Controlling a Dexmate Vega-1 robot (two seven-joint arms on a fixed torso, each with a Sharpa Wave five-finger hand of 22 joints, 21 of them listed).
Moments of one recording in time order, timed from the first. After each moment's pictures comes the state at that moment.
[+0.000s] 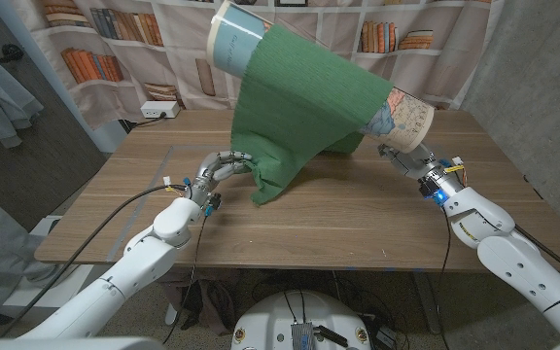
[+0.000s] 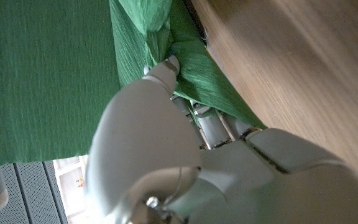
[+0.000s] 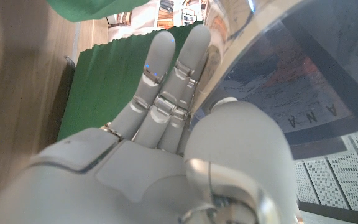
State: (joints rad) left arm 1.08 0.66 0.35 -1.67 -0.44 -0.19 0.19; left_hand 1.43 0.07 0.37 -0.13 0.20 1.02 -0.05 0.43 0.27 0.79 -0.15 0.47 0.60 1.03 -0.17 0.21 0.60 0.65 -0.06 1.07 0.18; right arm -1.31 -0.72 -0.07 -1.91 1.10 0.17 0.32; right_hand 1.15 0.16 0.59 -0.15 0.19 0.84 -0.04 0.21 0.39 1.14 -0.09 0.34 0.67 1.36 -0.23 0.46 0.52 0.95 -0.14 1.28 0.20
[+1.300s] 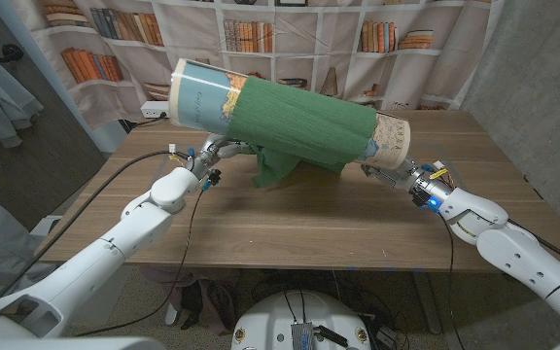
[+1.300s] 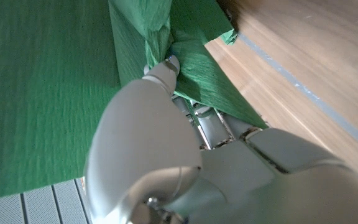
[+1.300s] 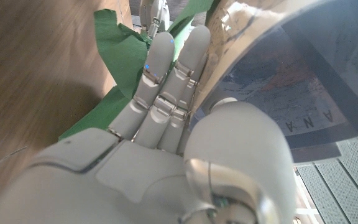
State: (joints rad) left arm 0.87 0.71 0.42 -1.59 -0.34 -0.20 0.04; left_hand 1.43 0.07 0.38 -0.13 0.20 1.02 -0.05 0.42 0.28 0.79 -0.15 0.47 0.60 1.03 -0.17 0.21 0.60 0.65 -0.06 1.07 0.18; right arm -1.22 -0.82 -0.16 -1.83 1.08 0.09 0.51; right_hand 1.15 0.16 0.59 -0.15 0.19 0.84 -0.04 0.21 0.40 1.14 -0.10 0.34 0.67 1.35 -0.23 0.46 0.53 0.95 -0.14 1.29 0.20
